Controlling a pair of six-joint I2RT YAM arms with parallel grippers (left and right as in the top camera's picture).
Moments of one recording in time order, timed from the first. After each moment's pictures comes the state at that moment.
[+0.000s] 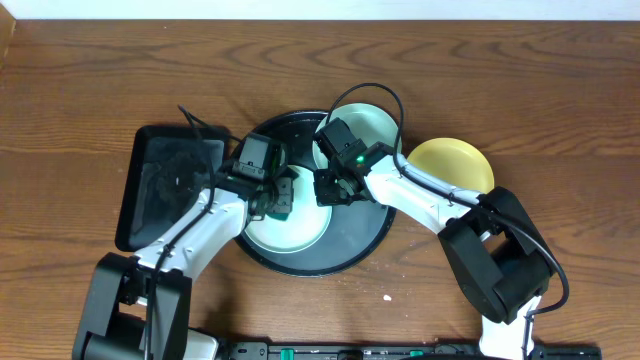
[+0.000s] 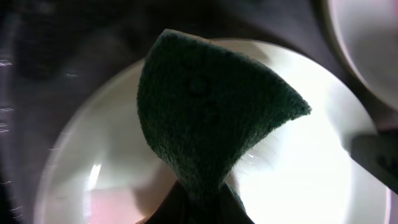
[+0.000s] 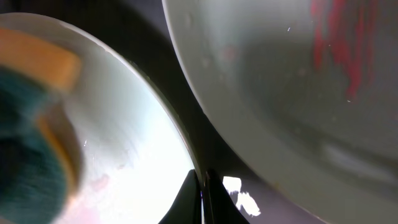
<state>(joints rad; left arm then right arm) -0.32 1.58 0.83 -0.44 0.04 -0.29 0.68 2.01 1.31 -0.55 -0.17 0.56</state>
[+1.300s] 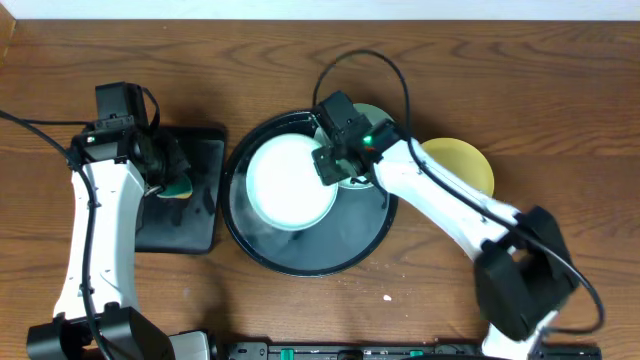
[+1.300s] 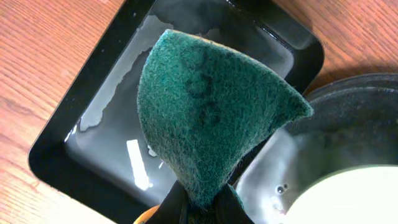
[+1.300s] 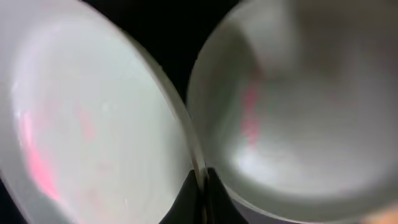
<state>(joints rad) 0.19 1.48 1.24 -1.00 -0.04 -0.38 0.69 1.91 1.49 -0.72 -0.01 0.29</state>
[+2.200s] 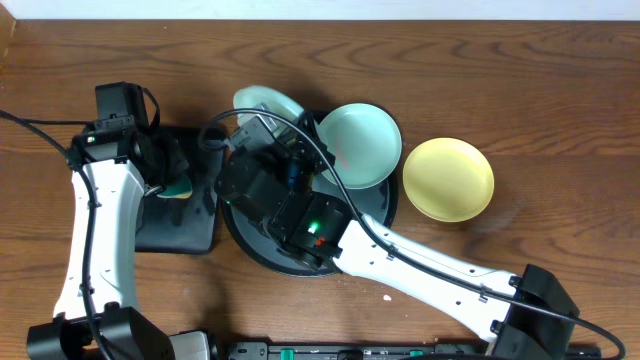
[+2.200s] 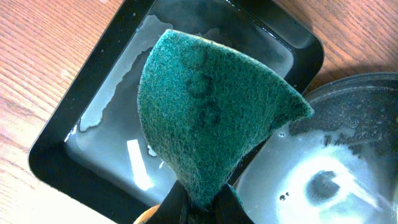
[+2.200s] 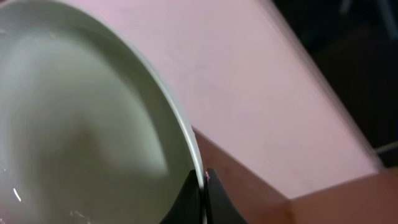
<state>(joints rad) 0.19 1.48 1.24 -1.00 -0.04 -0.38 1.10 1.79 1.51 -0.26 1.19 -0.29</state>
